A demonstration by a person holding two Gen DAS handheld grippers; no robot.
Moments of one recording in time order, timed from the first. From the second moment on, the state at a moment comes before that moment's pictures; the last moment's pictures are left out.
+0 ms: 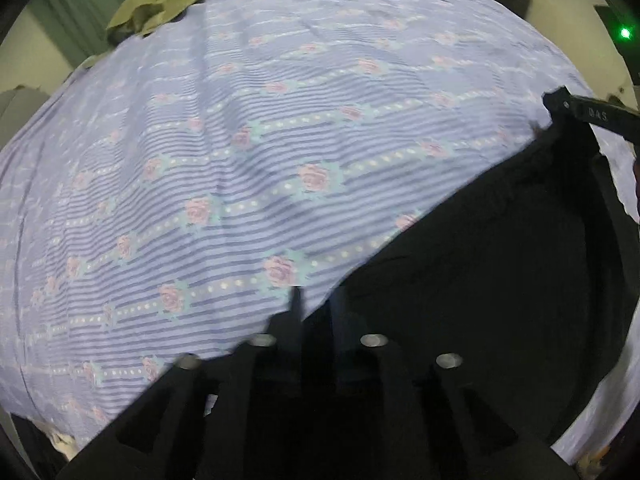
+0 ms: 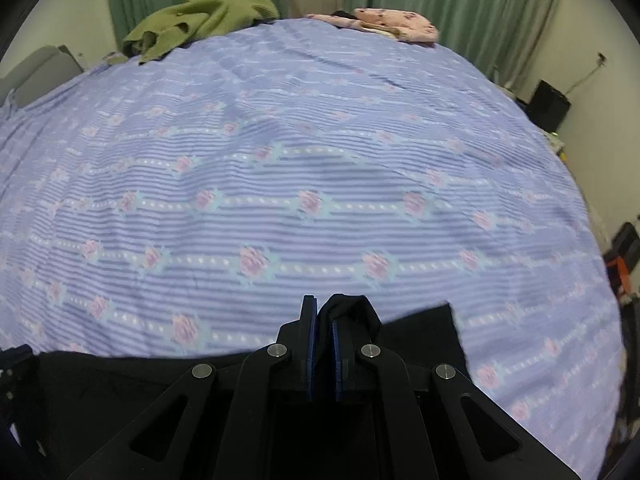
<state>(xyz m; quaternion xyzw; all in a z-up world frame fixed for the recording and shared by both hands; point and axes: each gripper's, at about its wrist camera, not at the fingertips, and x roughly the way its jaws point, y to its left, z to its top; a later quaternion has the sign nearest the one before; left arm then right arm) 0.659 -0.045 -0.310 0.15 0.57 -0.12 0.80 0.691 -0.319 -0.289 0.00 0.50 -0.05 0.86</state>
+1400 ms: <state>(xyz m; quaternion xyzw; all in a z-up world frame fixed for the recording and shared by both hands) 0.561 0.125 -0.294 -0.15 0.53 -0.11 0.83 0.502 -0.171 -0.250 -0.06 0.50 0.02 0.86</state>
